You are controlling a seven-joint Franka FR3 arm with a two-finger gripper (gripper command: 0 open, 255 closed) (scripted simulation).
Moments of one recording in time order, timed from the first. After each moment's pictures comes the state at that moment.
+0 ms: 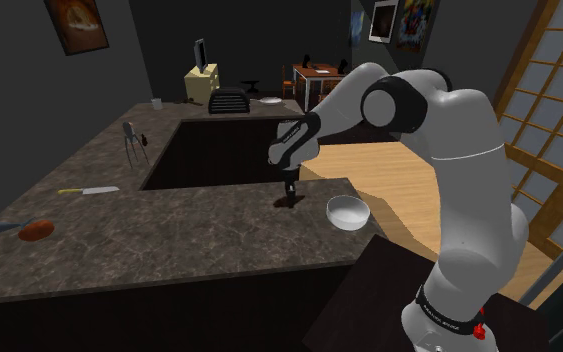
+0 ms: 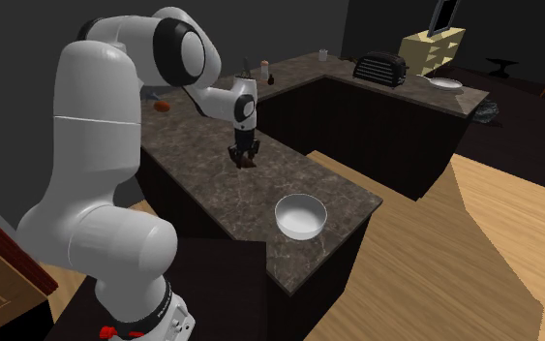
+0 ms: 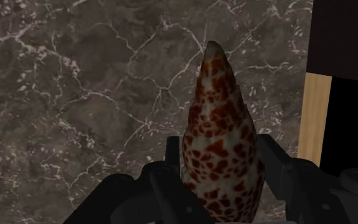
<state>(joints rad) -0.16 0.52 -0.08 -1.91 0.10 2.31 -1.09</state>
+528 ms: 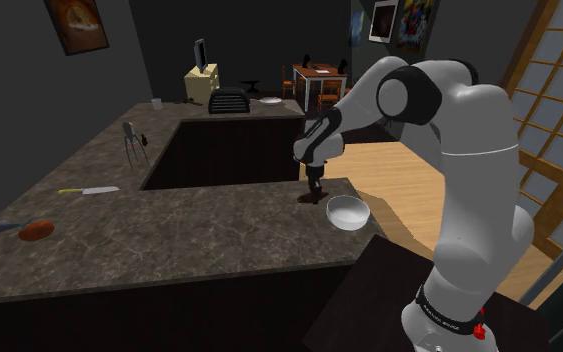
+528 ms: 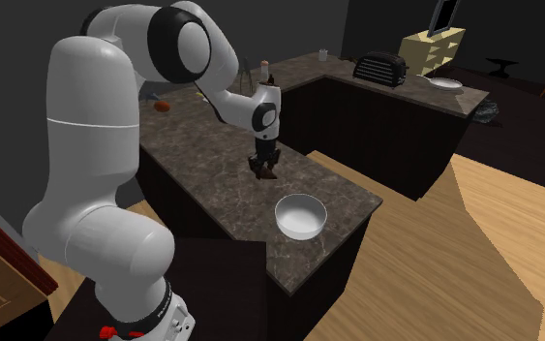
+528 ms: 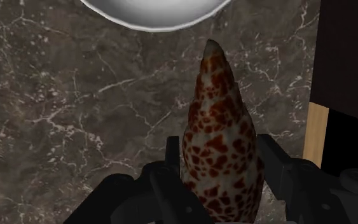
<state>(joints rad) -0.28 0.44 -0.13 -2.04 0.10 2.36 -1.26</state>
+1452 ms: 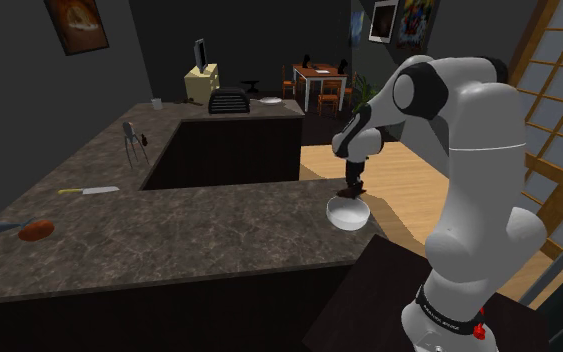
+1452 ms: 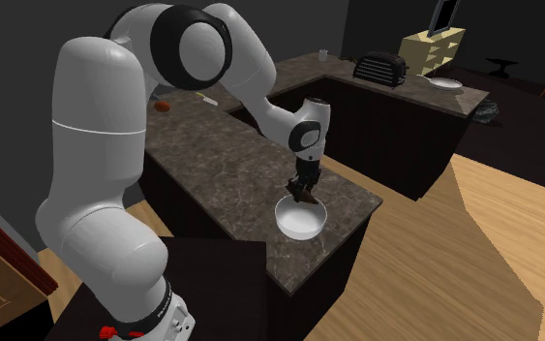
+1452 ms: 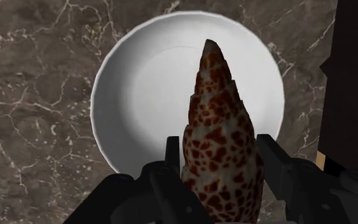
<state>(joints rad) -0.50 0.42 -0.22 -2.10 0.10 2.39 -1.57</state>
